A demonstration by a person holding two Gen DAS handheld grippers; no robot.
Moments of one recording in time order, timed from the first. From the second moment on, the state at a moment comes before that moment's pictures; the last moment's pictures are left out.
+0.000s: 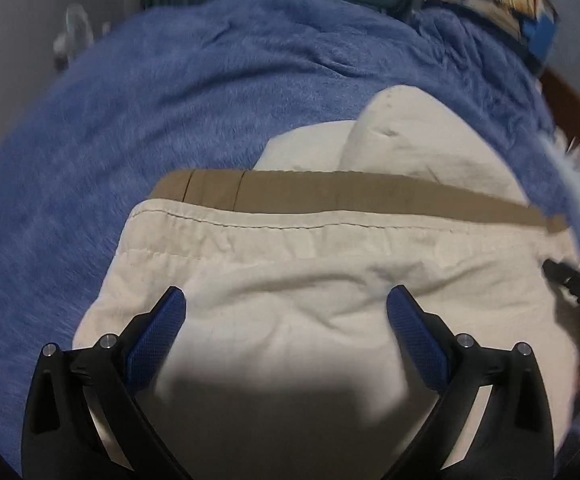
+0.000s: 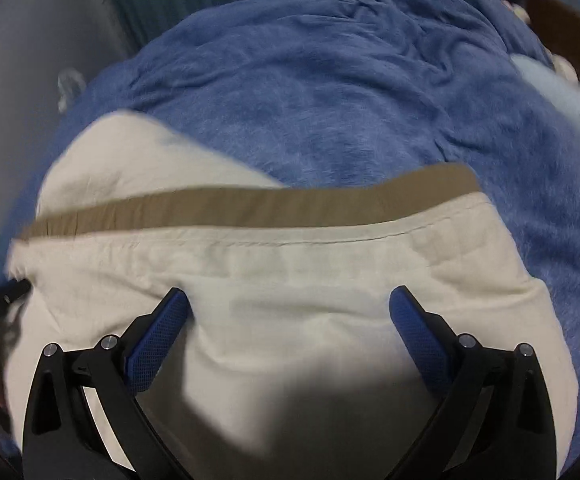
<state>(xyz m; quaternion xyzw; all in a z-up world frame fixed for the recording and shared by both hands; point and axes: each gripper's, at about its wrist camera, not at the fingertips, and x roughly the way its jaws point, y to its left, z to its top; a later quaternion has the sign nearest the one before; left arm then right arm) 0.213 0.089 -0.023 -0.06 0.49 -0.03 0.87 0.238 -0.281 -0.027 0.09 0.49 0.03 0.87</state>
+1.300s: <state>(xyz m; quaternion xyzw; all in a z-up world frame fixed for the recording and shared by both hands) 0.005 0.172 -0.042 -0.13 0.52 -0.04 0.84 0.026 -0.367 -0.020 0.05 0.52 -0.04 0.85</state>
